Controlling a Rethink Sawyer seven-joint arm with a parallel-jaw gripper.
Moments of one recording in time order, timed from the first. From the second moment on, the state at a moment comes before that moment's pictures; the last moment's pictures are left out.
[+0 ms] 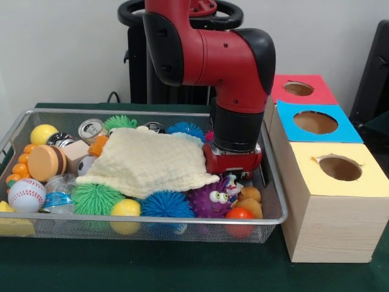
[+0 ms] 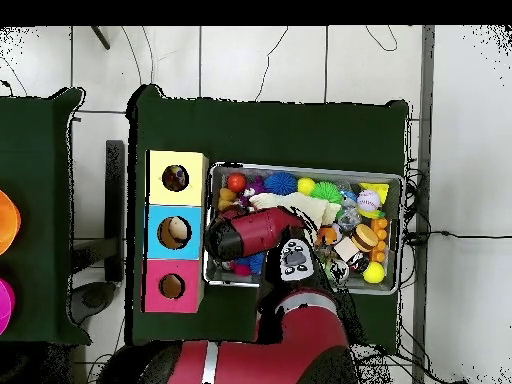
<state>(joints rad) -0.14 -0.37 0.03 1.53 -0.42 0.21 1.71</state>
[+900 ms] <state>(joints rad) -0.29 -0.64 0.13 1.75 -0.45 0.20 1.71</state>
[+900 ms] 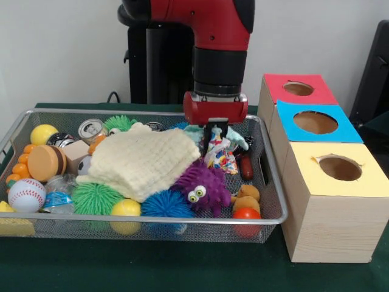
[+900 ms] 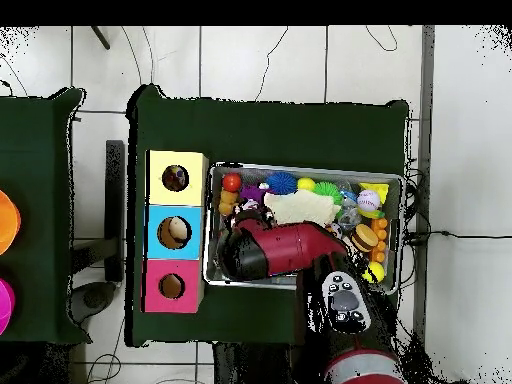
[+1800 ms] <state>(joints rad) -0.40 -0.82 0.26 1.85 -0.45 0.23 1.71</state>
